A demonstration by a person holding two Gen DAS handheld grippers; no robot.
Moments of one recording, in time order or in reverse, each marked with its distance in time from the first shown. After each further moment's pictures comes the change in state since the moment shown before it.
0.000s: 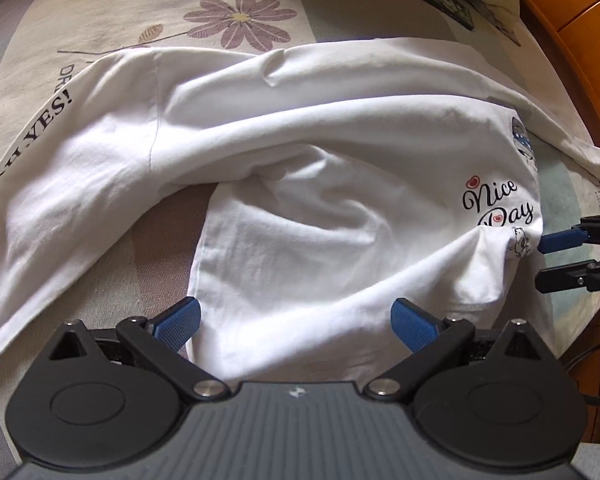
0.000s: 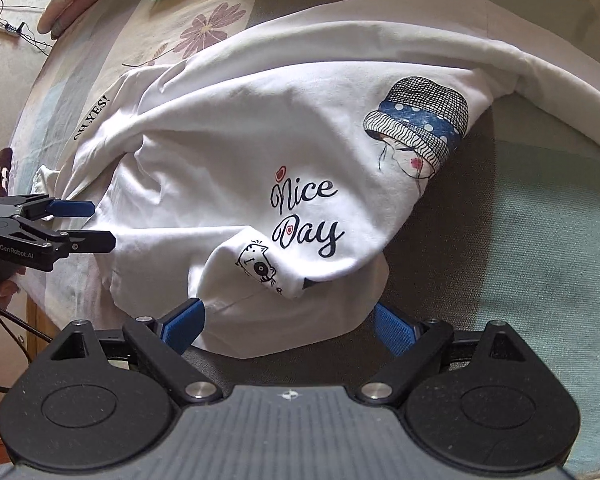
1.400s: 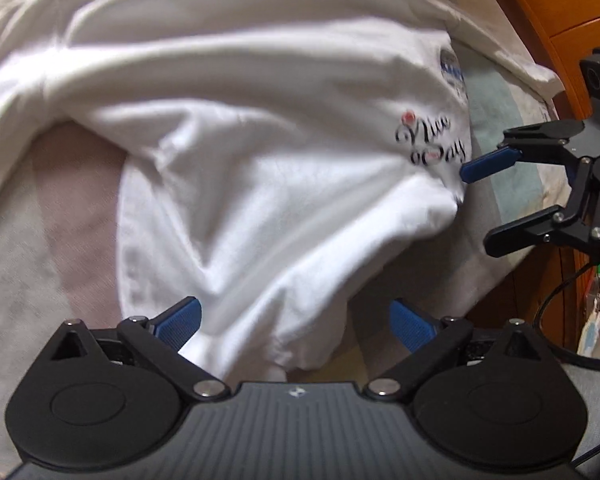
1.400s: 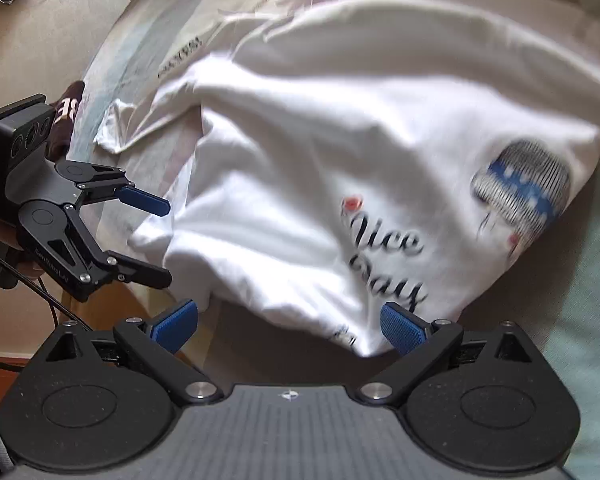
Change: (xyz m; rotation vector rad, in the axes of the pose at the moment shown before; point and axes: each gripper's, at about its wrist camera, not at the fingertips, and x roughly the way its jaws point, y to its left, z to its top) left arm 0.001 -0.030 -0.021 0.099 0.106 -0.133; right arm 0.008 0.030 -0.001 -0.217 0.062 0.164
